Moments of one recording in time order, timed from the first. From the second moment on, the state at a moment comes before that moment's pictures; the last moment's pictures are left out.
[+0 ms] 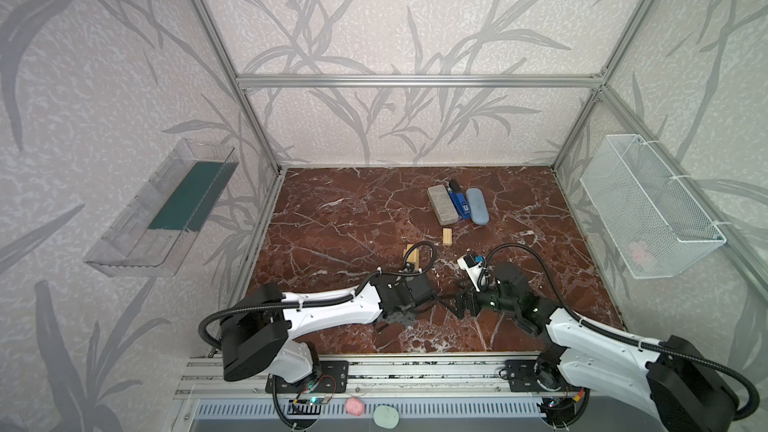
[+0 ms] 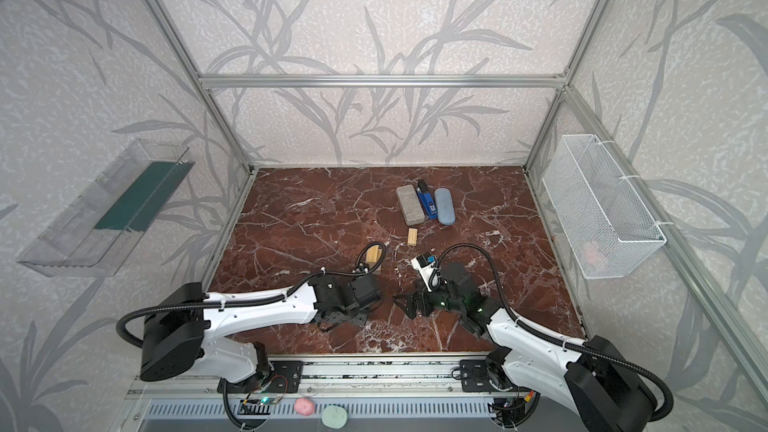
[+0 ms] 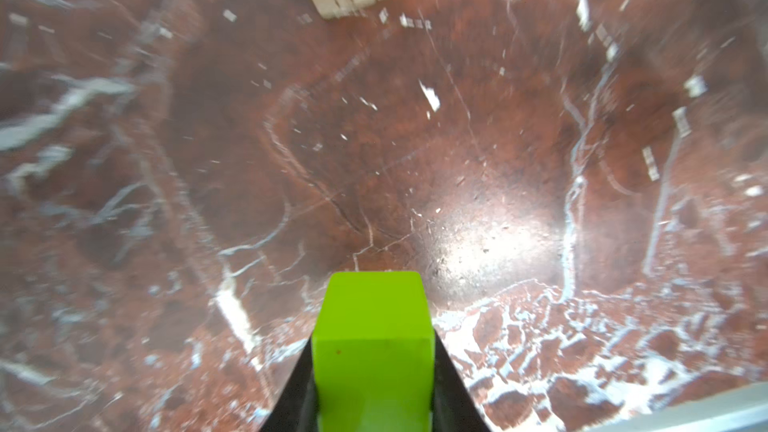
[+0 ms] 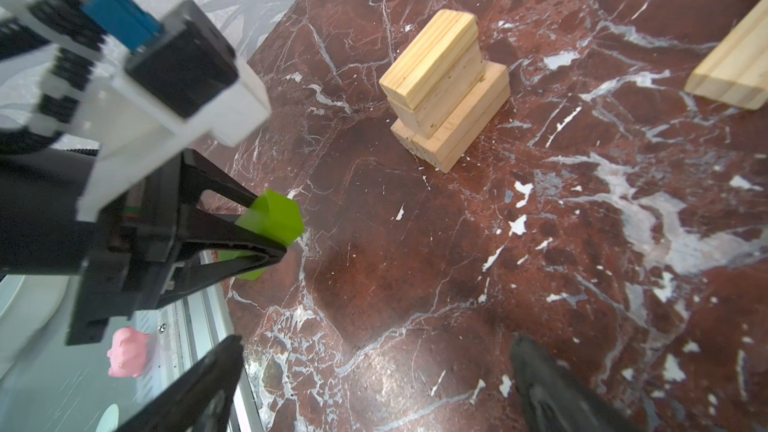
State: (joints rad) left arm -1.12 1.41 0.90 -0.79 -0.28 -0.83; right arm 0.66 1.01 0.30 0.17 -0.42 0.36
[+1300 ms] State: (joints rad) left arm -0.79 1.76 1.51 -0.94 -0.20 -0.70; right arm 0.52 1.22 0.41 0.33 -0.47 0.33
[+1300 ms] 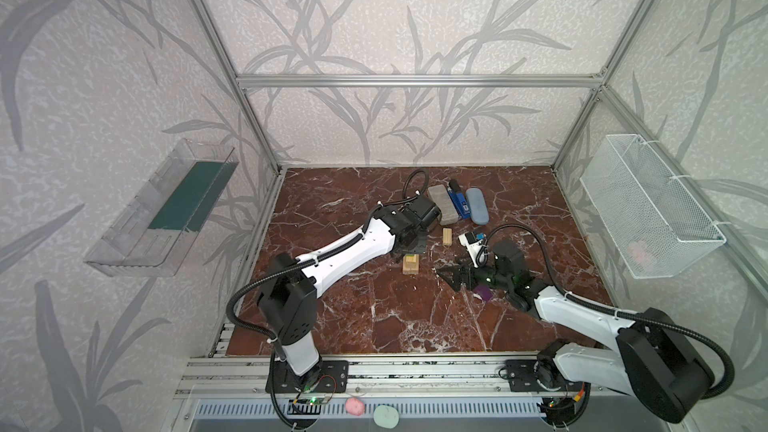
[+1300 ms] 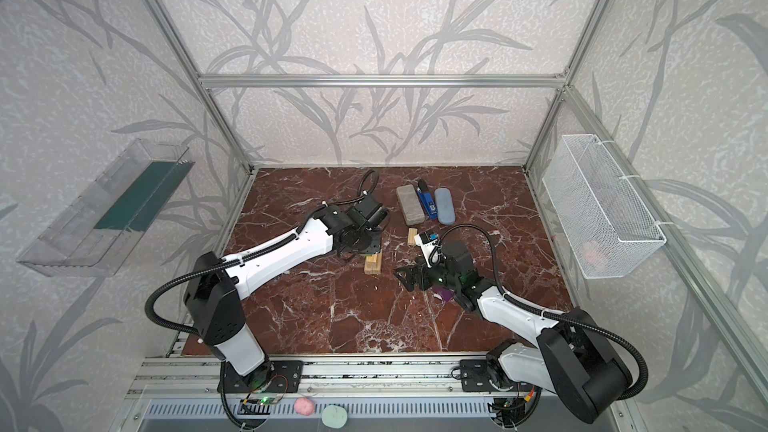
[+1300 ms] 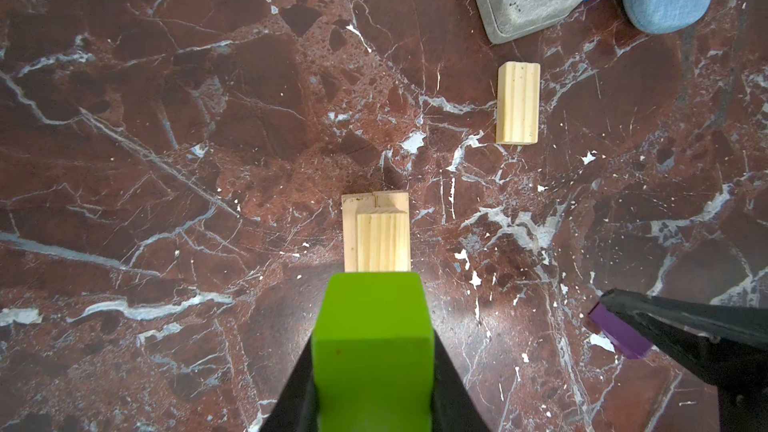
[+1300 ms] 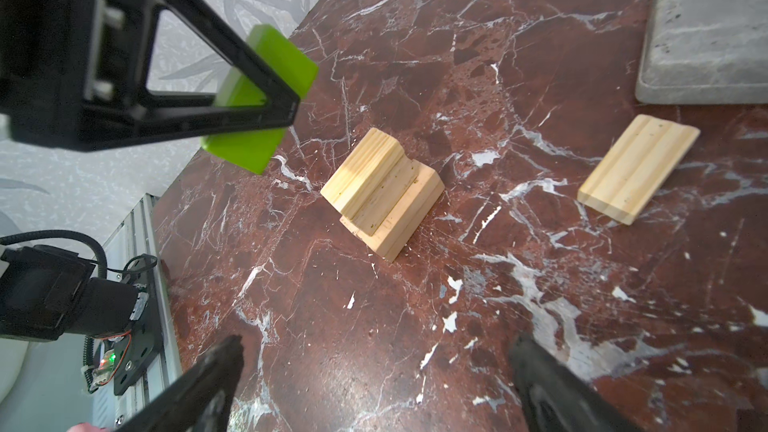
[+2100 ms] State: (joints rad) left arm -0.77 1.89 1.60 -0.99 -0.16 -0.68; right arm 0.52 1.22 0.40 0.44 -0.50 0.34
